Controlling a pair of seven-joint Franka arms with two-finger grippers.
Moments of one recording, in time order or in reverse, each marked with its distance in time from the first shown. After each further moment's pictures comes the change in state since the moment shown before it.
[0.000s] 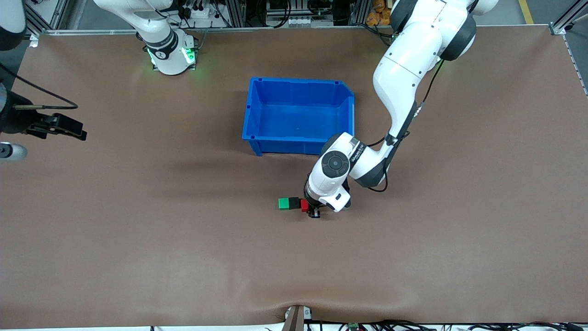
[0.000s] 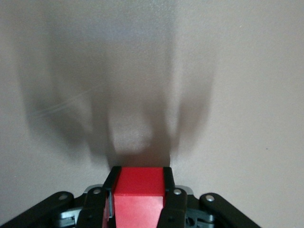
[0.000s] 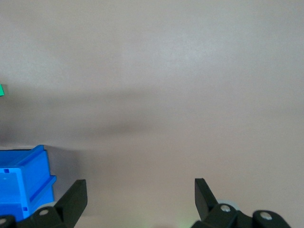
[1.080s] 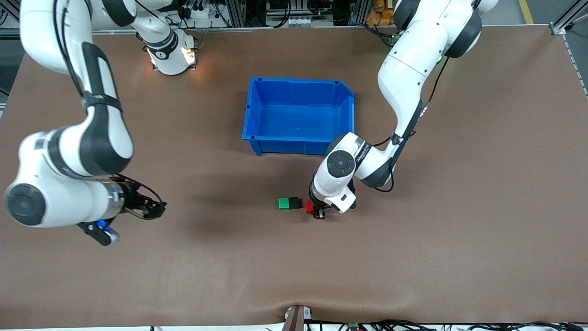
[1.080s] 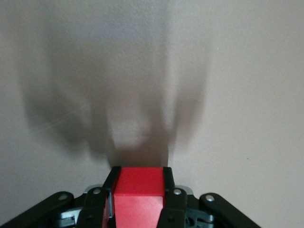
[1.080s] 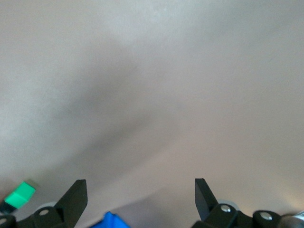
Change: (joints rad) left arm 0.022 -0.021 0.002 -0.027 0.025 0.021 0.010; right arm 0.107 0.553 -0.007 0.434 0.103 -0.030 0.599
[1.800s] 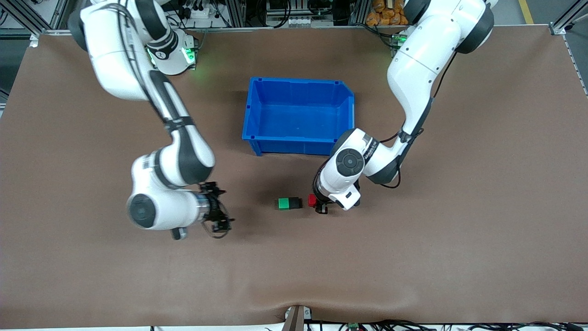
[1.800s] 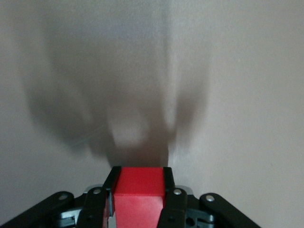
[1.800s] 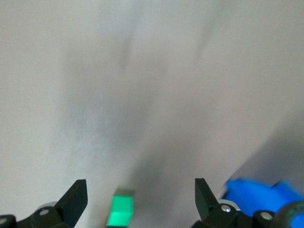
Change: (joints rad) left arm 0.041 -0.052 -0.039 -0.100 0.001 0.001 0.067; right arm 0.163 0.178 0.002 -0.031 0.186 0.273 0.680
